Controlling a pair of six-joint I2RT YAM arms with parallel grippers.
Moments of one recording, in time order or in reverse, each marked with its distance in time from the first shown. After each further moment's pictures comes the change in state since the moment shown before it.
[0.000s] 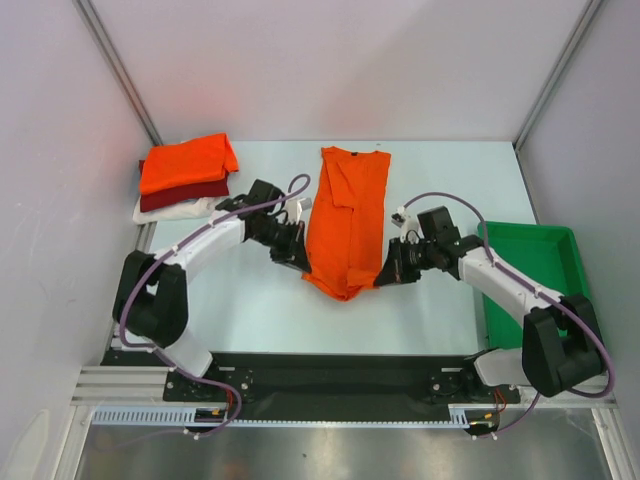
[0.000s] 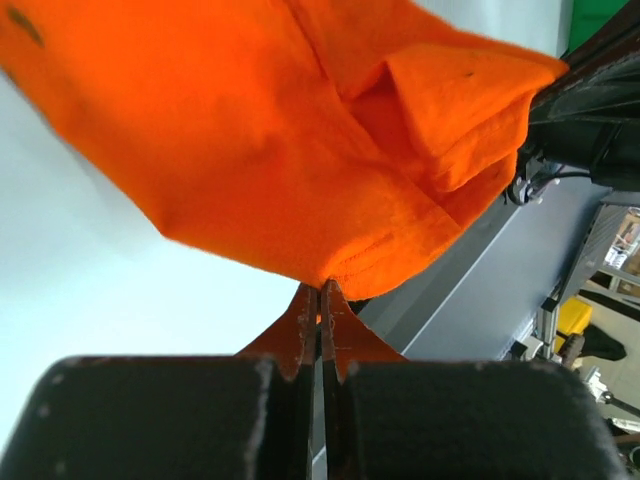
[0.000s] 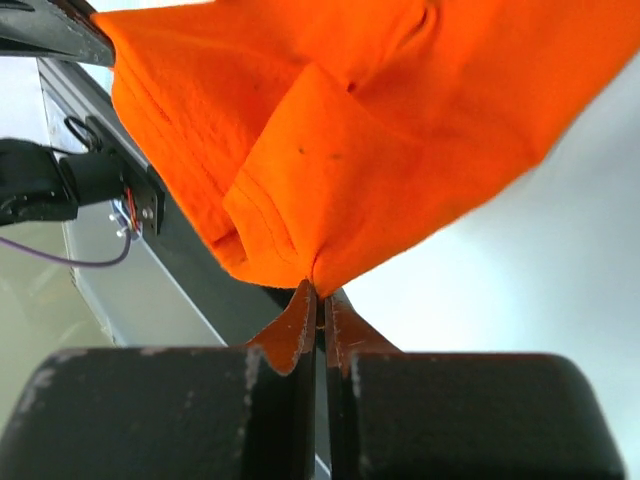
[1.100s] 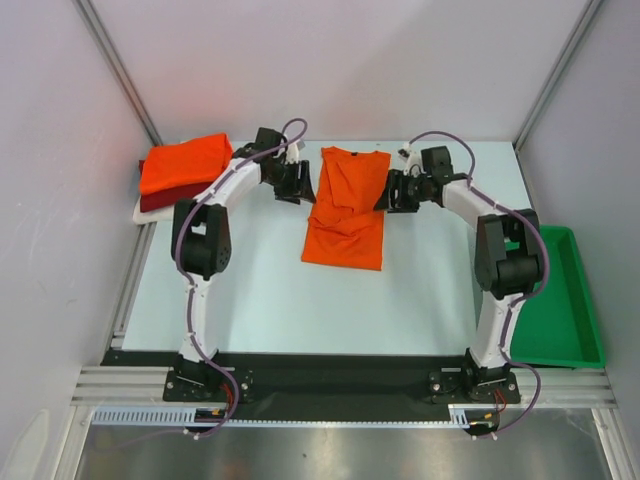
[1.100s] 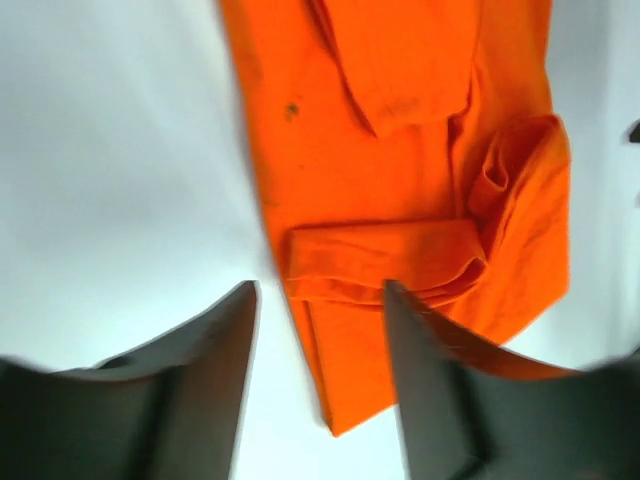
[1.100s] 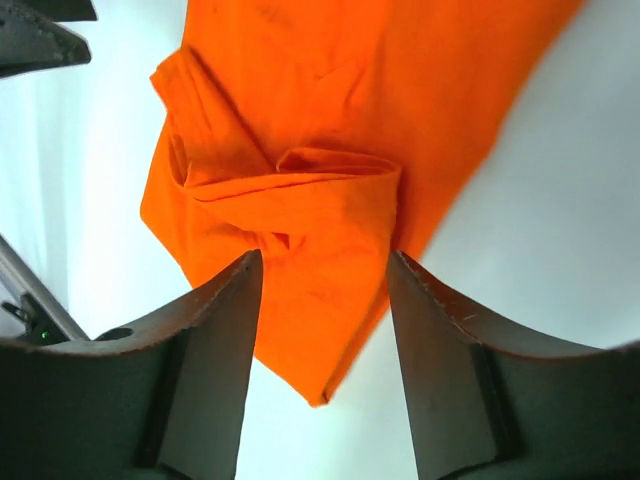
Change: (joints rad) left arm 0.144 0.678 0.827 0.013 -0.201 0.021; right arm -0.193 0.686 0.668 0.114 0.081 -0.127
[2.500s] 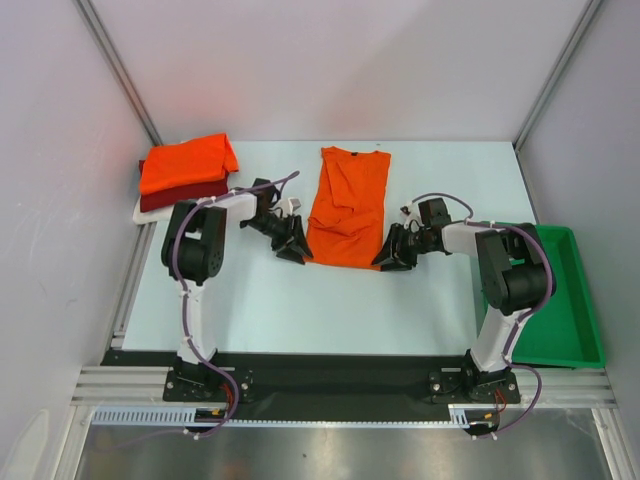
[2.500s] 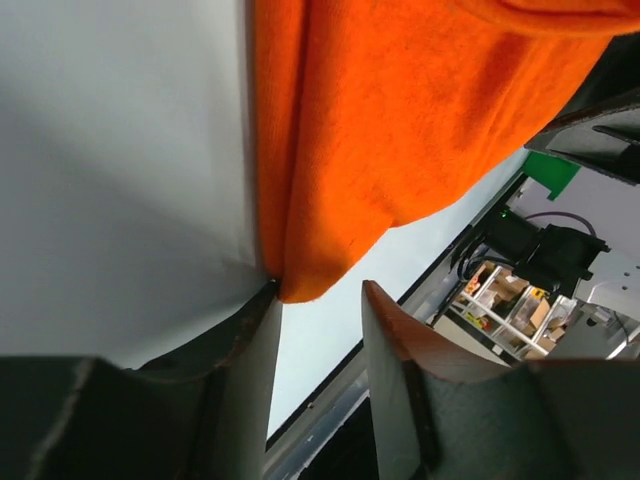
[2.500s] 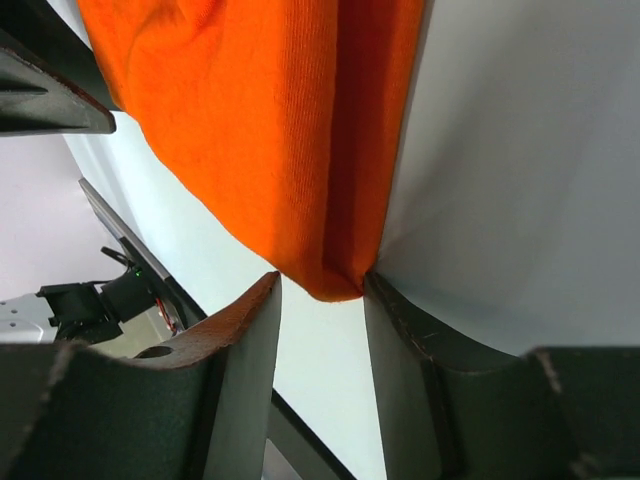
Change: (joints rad) left arm 0.025 -0.102 -0.507 -0.018 0.335 -0.117; right arm 0.024 -0.156 -0.514 0.151 -0.133 0.264
